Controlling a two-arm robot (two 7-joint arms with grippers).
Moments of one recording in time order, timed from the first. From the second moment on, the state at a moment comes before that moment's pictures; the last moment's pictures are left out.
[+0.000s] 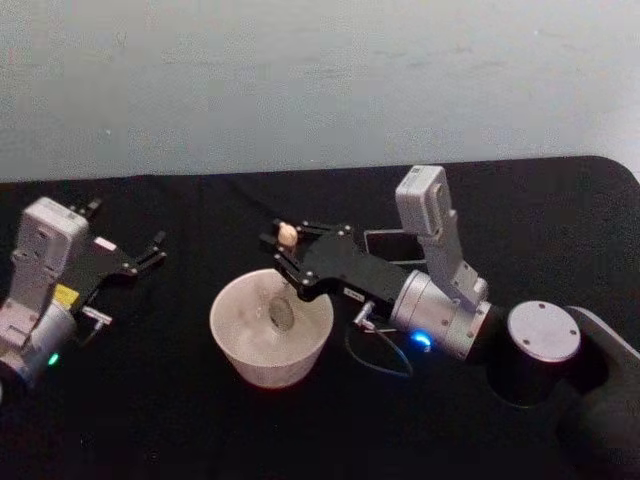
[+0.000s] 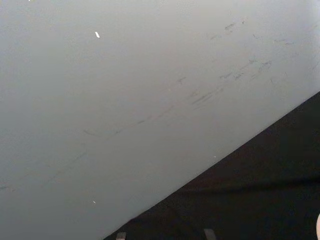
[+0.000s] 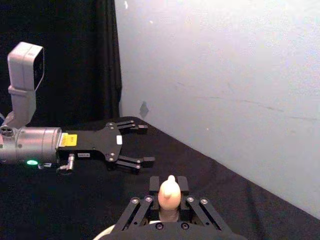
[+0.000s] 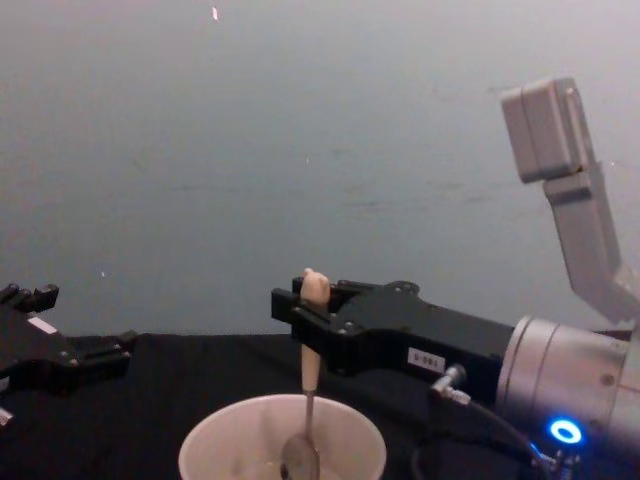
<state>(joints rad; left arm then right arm) -0.20 0.60 0.45 -1.41 -0.25 -0.12 0.03 0.37 0.26 -0.55 -1.30 0.38 -0.13 0.55</state>
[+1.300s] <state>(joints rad) -0.20 0.60 0.45 -1.41 -0.25 -0.12 0.03 0.30 0.32 -0.57 -1.40 0.41 -0.11 0.60</state>
